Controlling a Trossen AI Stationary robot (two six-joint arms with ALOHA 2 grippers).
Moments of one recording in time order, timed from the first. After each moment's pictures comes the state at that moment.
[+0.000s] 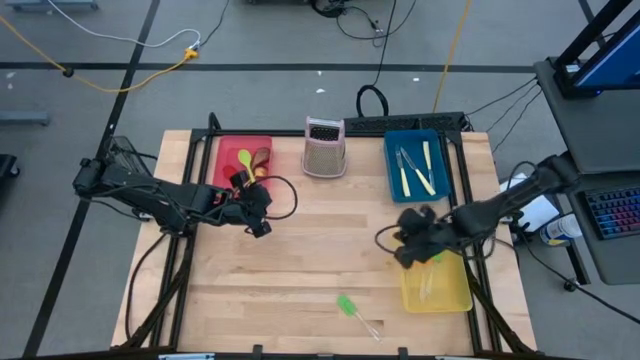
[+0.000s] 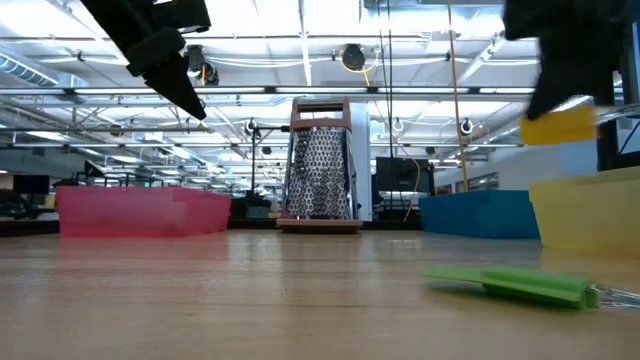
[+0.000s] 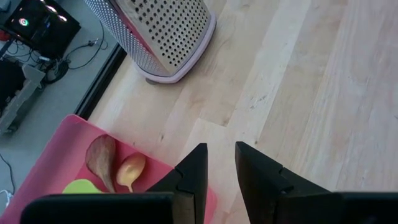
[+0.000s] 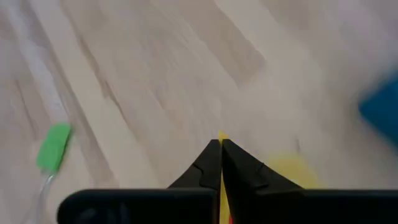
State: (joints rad) left arm -0.17 1.19 0.87 -0.68 -0.60 -0.34; right arm 0.46 1.14 0.83 -0.78 0.42 0.98
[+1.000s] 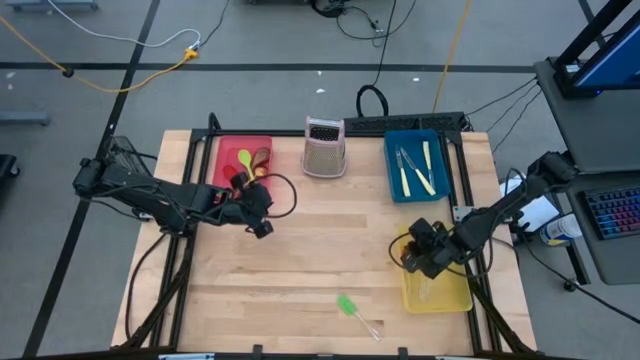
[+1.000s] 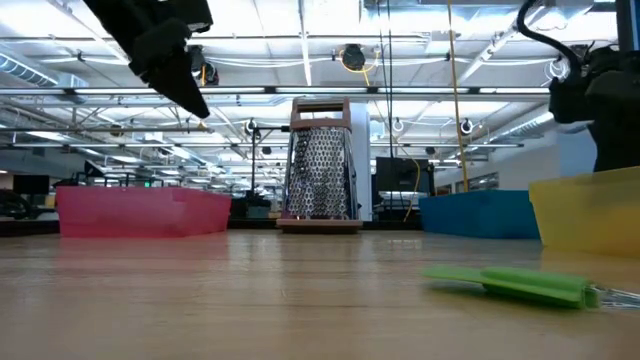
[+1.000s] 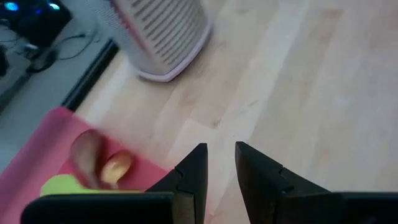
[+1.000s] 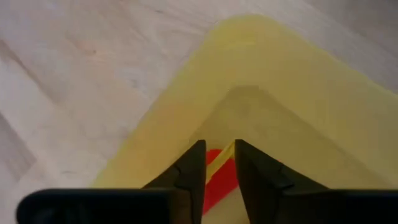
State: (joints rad) left arm -0.17 1.19 0.87 -0.66 -0.58 -0.40; right arm 0.62 1.14 0.50 -0.64 0.42 1.46
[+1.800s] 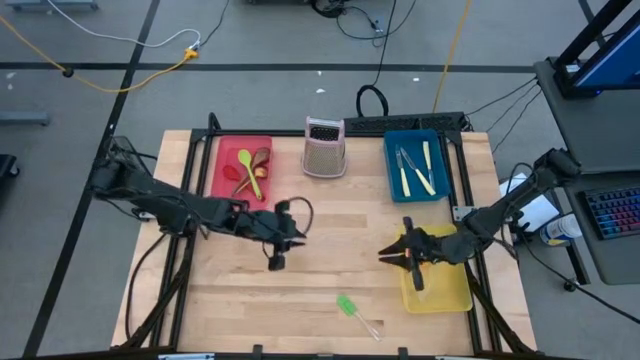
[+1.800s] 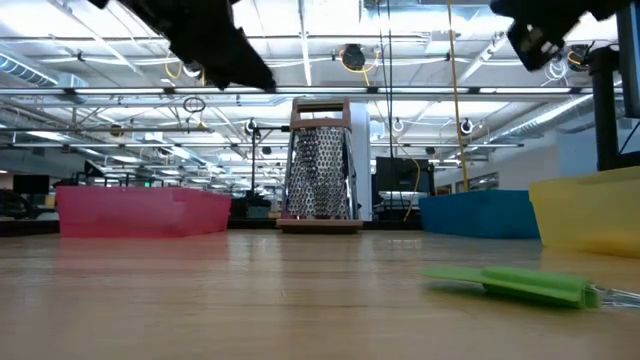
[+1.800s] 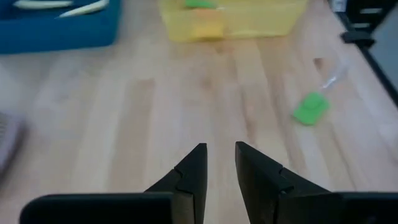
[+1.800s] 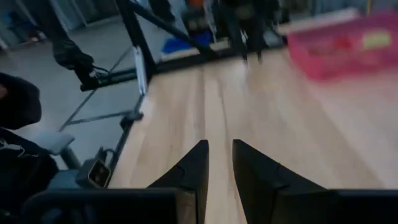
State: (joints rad) left arm -0.23 1.37 0.87 -0.12 -0.14 -0.11; right arm 0.62 0.97 0.50 0.16 0.50 0.46
